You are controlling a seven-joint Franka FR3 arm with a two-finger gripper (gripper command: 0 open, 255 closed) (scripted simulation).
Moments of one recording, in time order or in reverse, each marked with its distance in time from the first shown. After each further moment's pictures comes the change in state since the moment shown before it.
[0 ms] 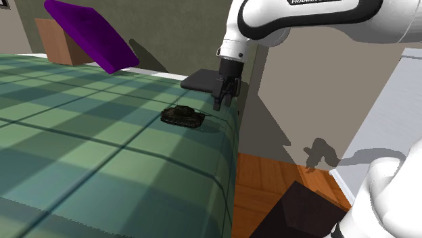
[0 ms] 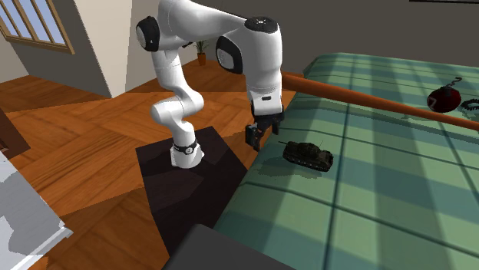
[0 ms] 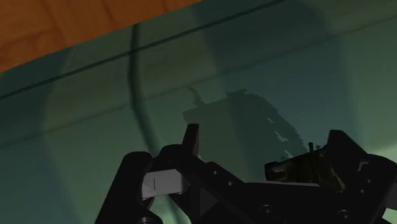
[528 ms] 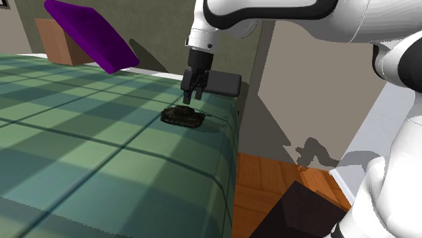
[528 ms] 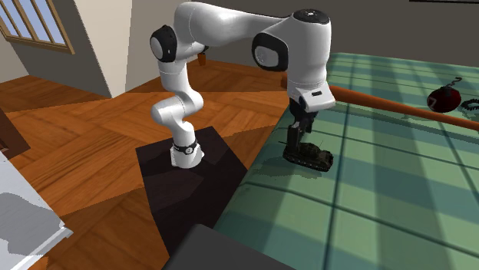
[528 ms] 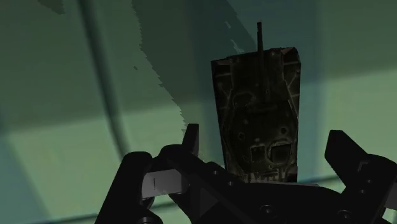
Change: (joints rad) arm 0.058 0.257 0.056 0.337 -0.013 -0.036 -0.034
